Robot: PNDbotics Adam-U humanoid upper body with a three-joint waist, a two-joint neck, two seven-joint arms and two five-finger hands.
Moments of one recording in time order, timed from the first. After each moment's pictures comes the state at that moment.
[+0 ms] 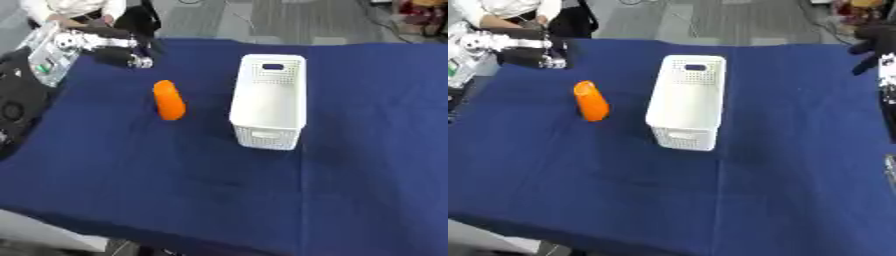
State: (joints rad) left arm -0.89 0.72 -0.31 -0.89 -0.43 -0.40 -0.70; right arm -0.34 -0.47 0.11 -1.85 0.25 -0.12 -0.19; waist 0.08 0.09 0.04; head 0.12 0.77
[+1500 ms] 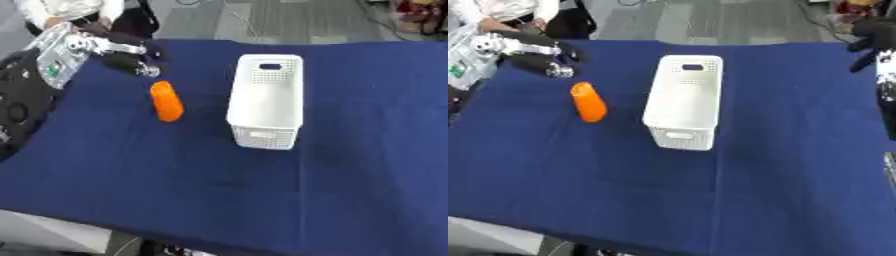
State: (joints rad) left arm -0.88 0.73 -0.38 -0.95 -0.42 -0.39 -0.71; right arm -0.35 -0.47 0.11 -1.85 0.25 -0.12 -0.19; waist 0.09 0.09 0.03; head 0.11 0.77
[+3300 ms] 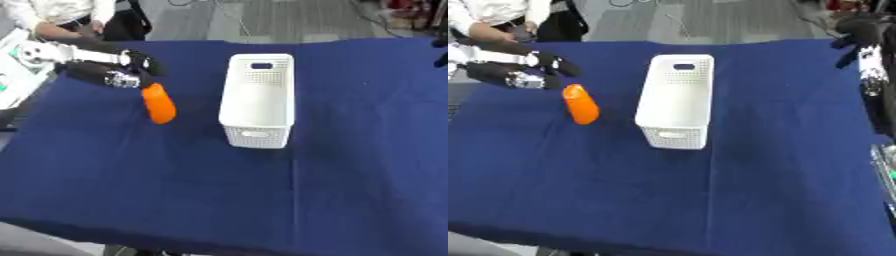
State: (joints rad) left arm -0.70 0.91 -0.41 -1.38 -0.06 -0.29 -0.81; right arm -0.35 -0.47 0.12 -1.85 0.25 -0.12 -0.19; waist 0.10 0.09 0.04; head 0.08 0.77
